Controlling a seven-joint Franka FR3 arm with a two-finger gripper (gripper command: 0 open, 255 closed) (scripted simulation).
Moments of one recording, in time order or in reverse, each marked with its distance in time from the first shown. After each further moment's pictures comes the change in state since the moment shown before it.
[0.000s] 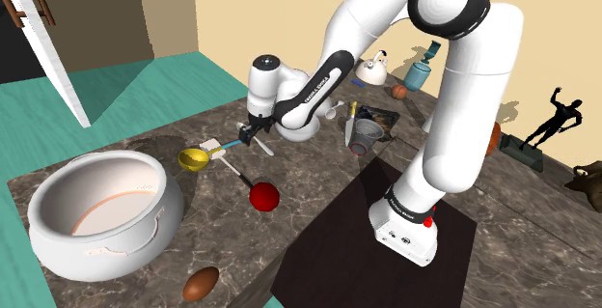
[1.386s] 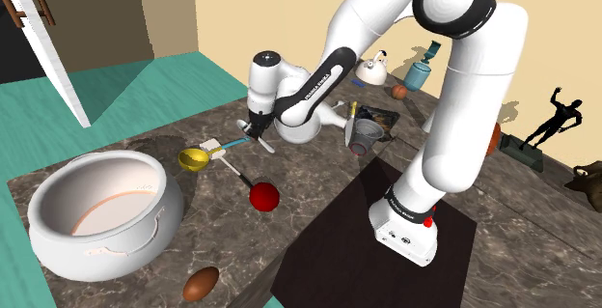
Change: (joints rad) arm -0.011 -0.023 0.012 -0.003 0.021 -0.018 -0.023
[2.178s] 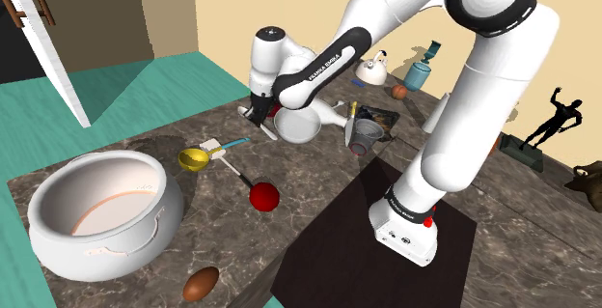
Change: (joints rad) arm -0.039 -0.151 0.061 -0.016 0.133 -0.122 -0.121
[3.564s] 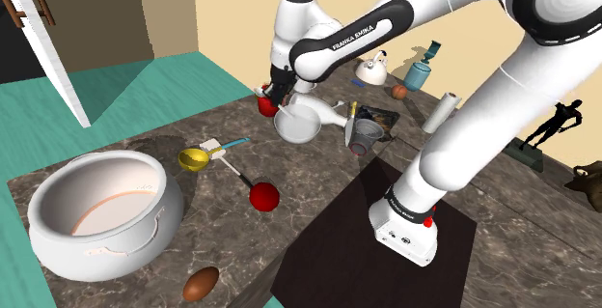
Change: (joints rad) arm -0.042 -0.280 -0.009 -0.092 0.174 -0.151 -0.216
